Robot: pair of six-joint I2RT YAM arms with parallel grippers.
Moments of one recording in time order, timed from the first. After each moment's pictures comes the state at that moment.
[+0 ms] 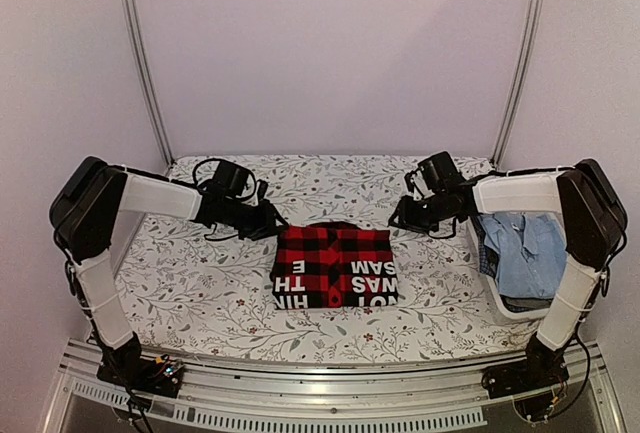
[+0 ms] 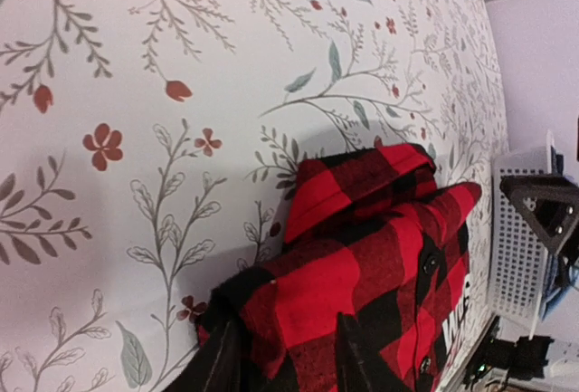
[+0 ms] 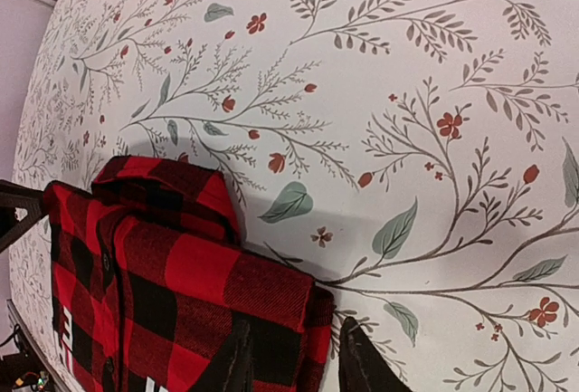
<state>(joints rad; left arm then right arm) -0.49 1.87 1.06 -0.02 0.39 -0.68 0.51 1.79 1.11 -0.20 -0.19 0.53</state>
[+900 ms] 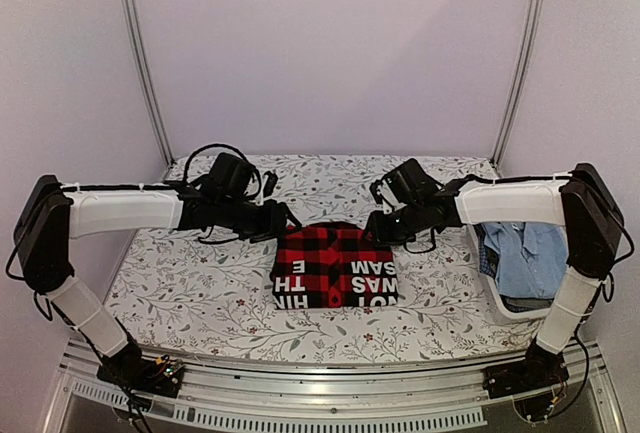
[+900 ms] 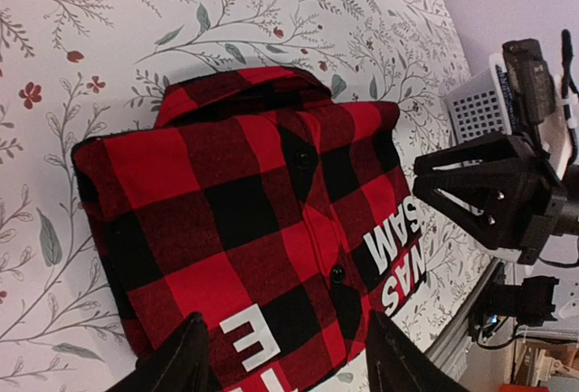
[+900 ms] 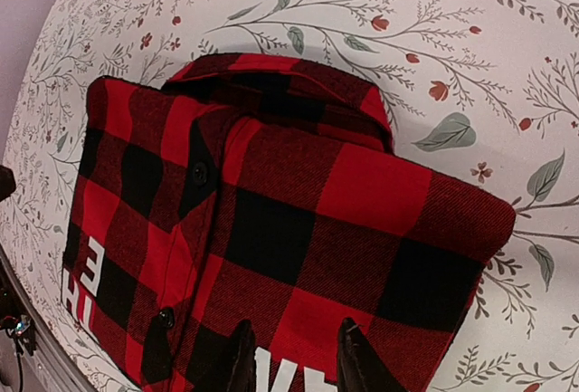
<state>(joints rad) -0.66 1.60 1.02 -0.18 0.26 -0.65 0.73 1.76 1.17 -0.30 -0.11 0.51</state>
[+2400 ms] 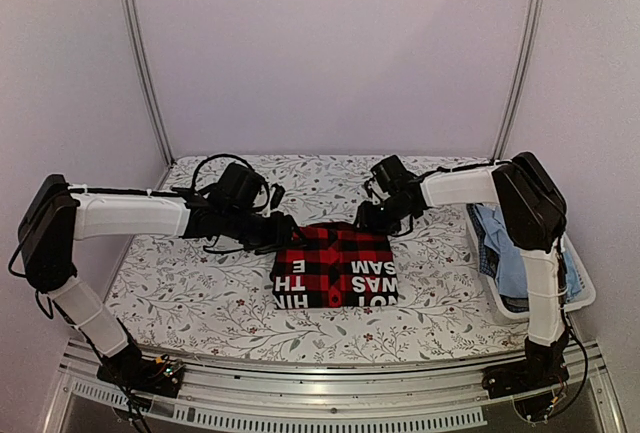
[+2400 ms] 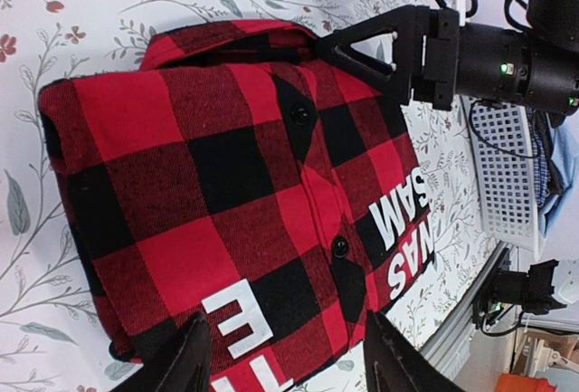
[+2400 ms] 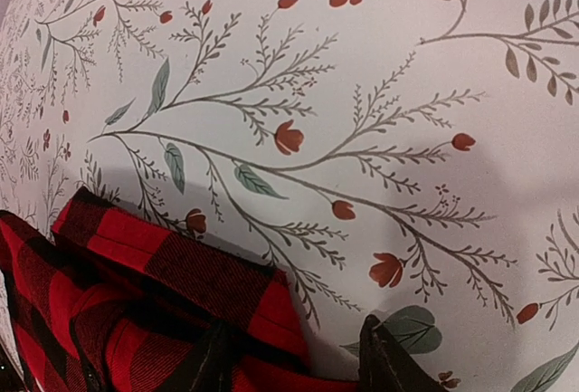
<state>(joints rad) -0.73 1.62 0.99 -0.18 0.25 -0.69 0.61 2.17 1.50 -0.31 -0.17 0.51</state>
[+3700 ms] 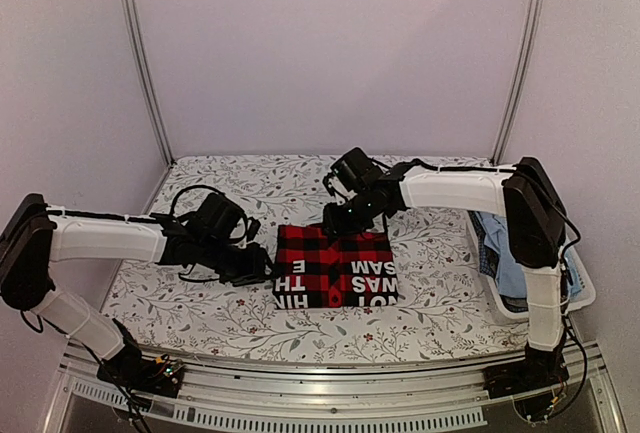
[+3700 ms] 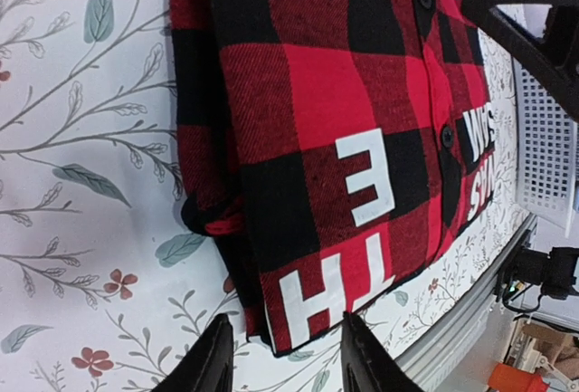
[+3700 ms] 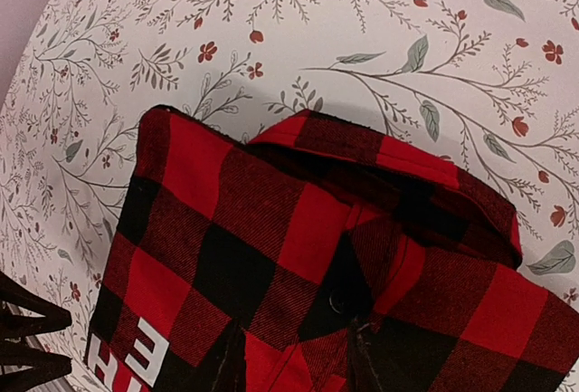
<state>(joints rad) -0.73 1.45 0.74 -0.22 0.25 -0.78 0.82 2.09 1.64 -0.49 -0.06 0.44</state>
